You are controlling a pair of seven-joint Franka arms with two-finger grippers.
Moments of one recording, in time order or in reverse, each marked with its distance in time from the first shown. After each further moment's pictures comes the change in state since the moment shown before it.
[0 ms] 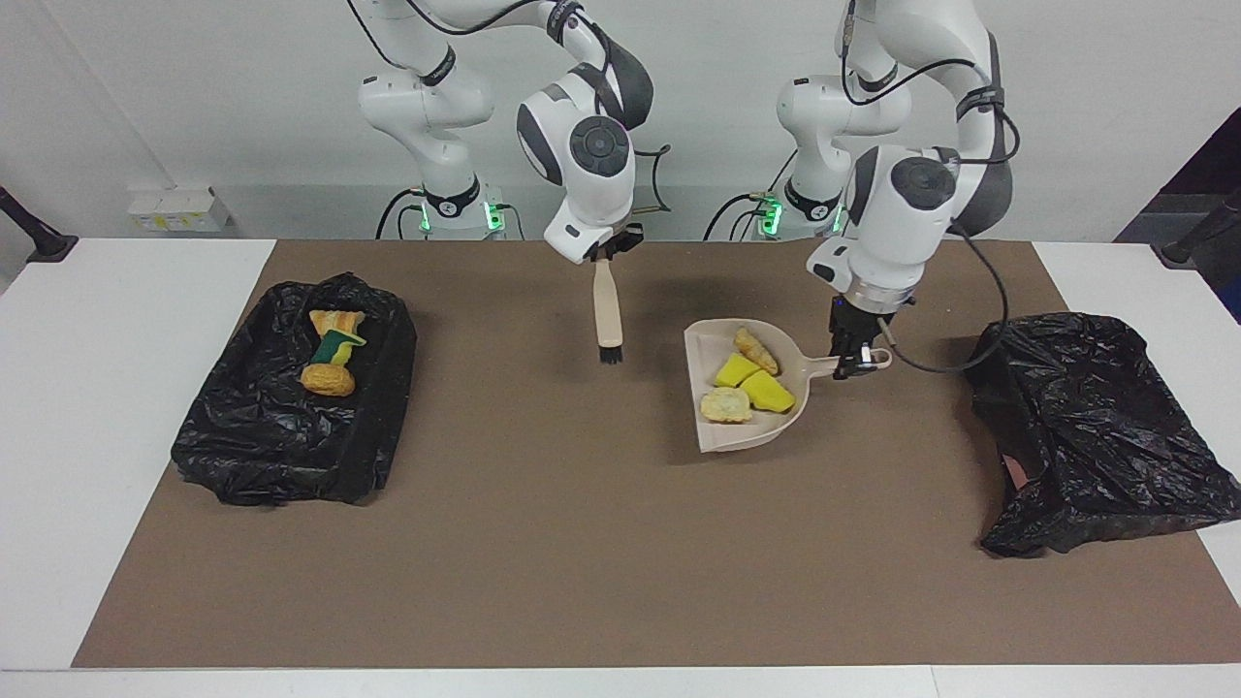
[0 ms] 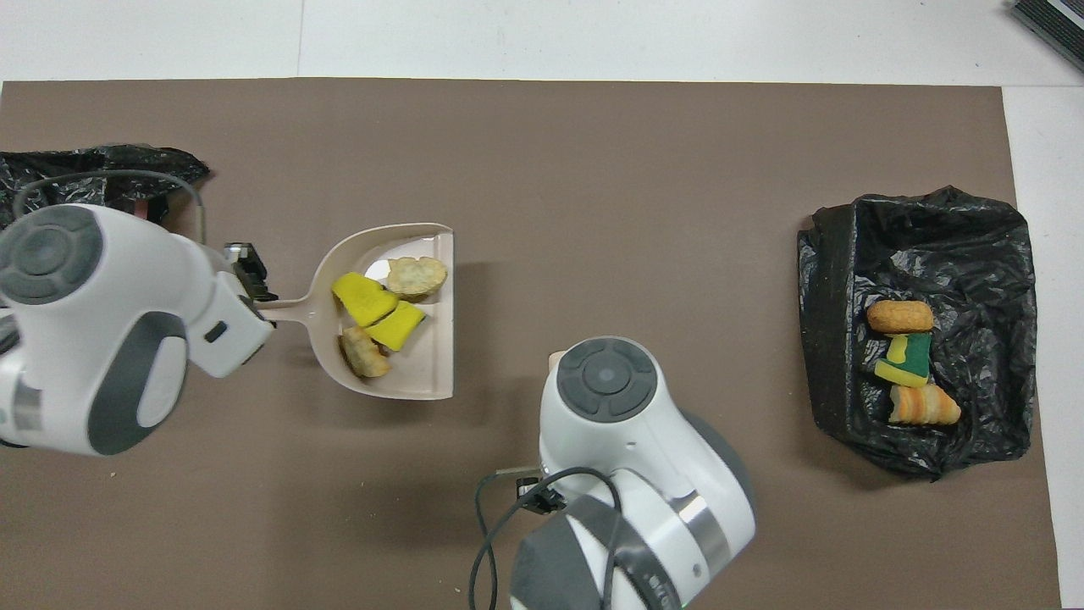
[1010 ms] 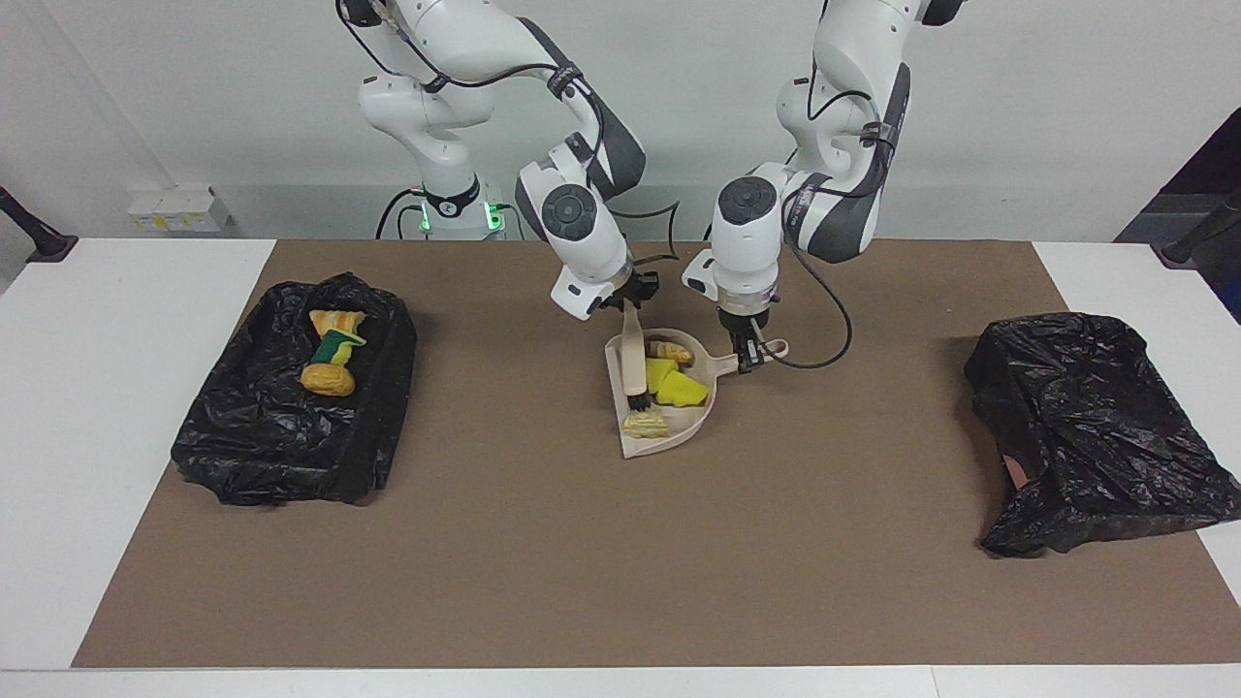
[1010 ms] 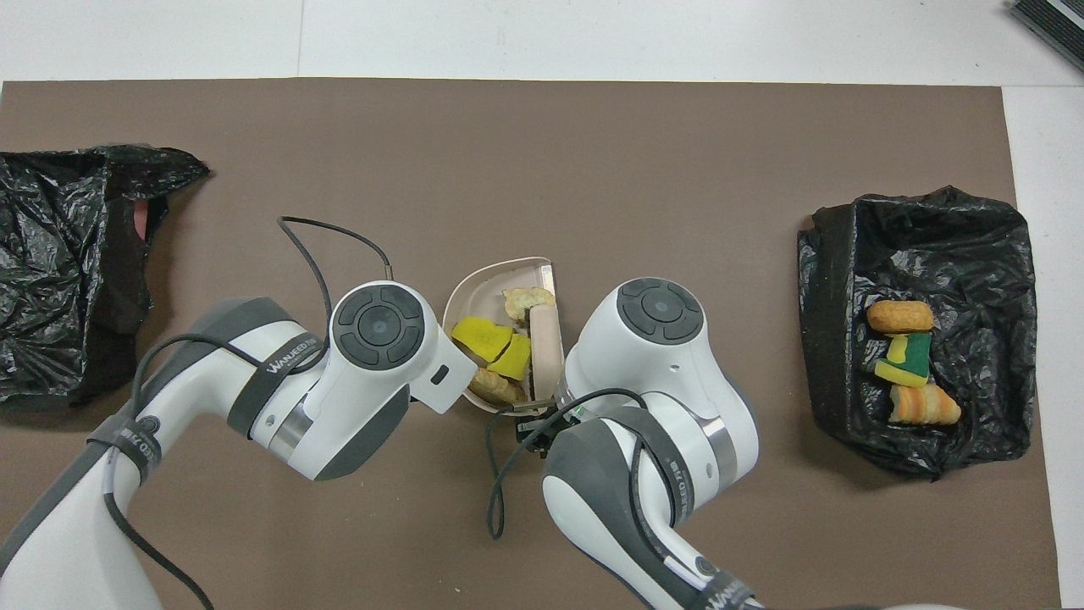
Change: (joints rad) left arm -0.005 0.189 -0.383 -0.003 0.228 0.075 -0.631; right arm -0.022 0.116 -0.097 0.038 0.060 0.153 -0.234
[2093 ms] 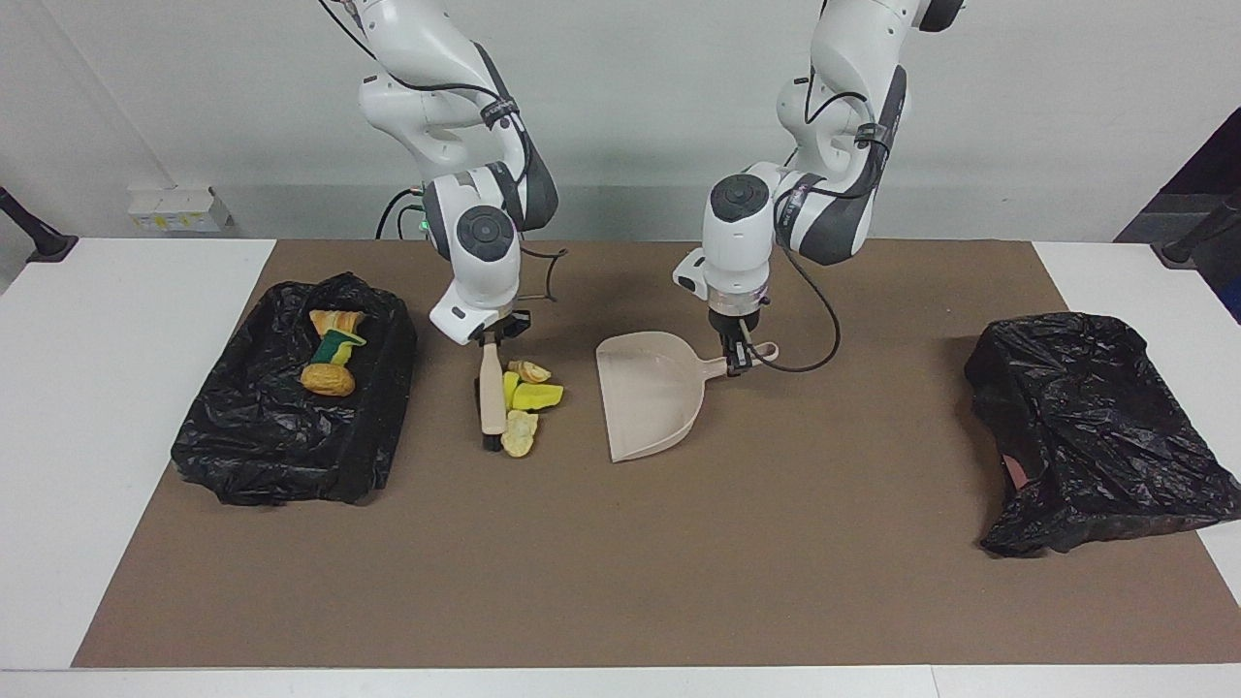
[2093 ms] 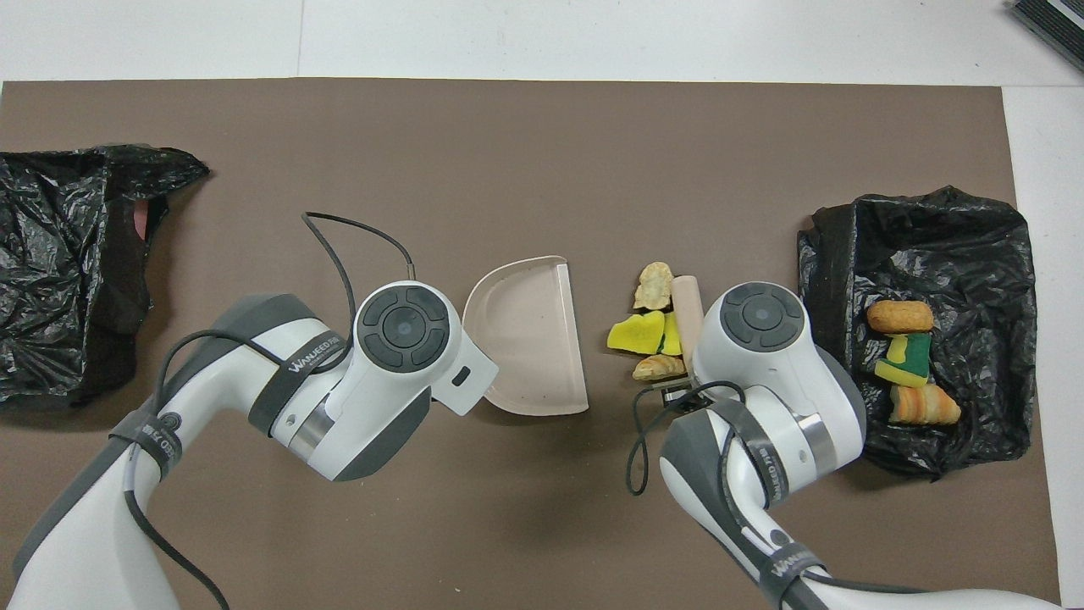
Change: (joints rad) left arm -0.014 0.019 -0.033 0.036 0.000 -0.016 -0.021; right arm -0.008 -0.064 -0.207 -0.238 -0.351 0.156 -0.072
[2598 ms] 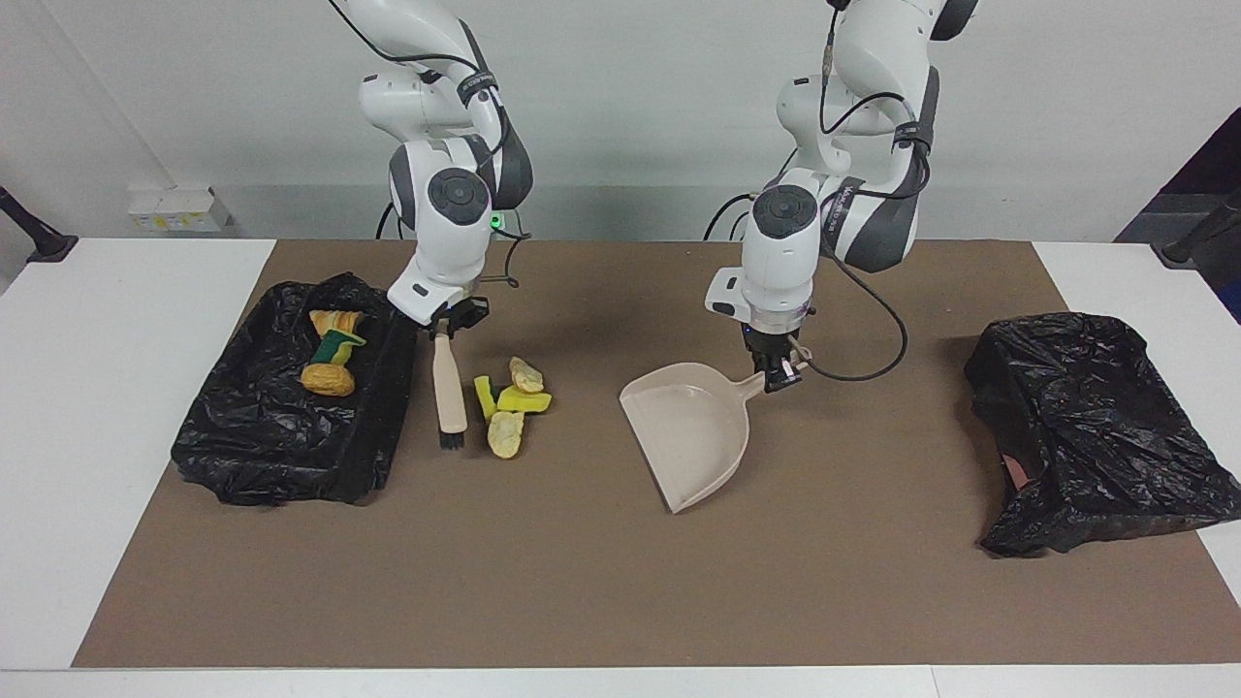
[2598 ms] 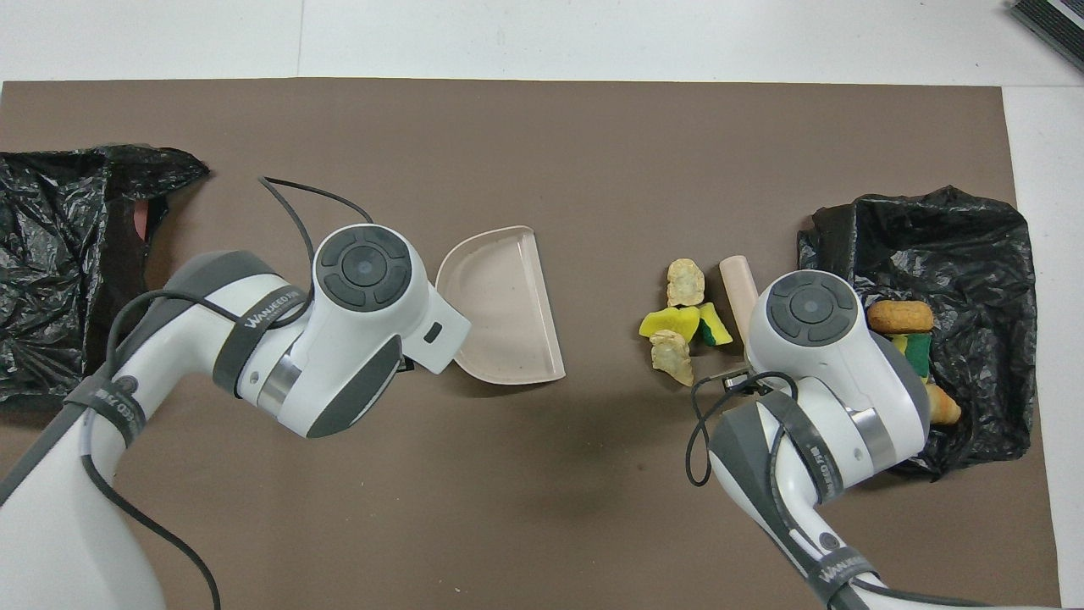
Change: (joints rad) left arm 0.016 0.046 0.030 0.100 0.000 -0.073 0.007; right arm -0.029 -0.055 -0.083 0.001 -0.188 -0.051 -0.069
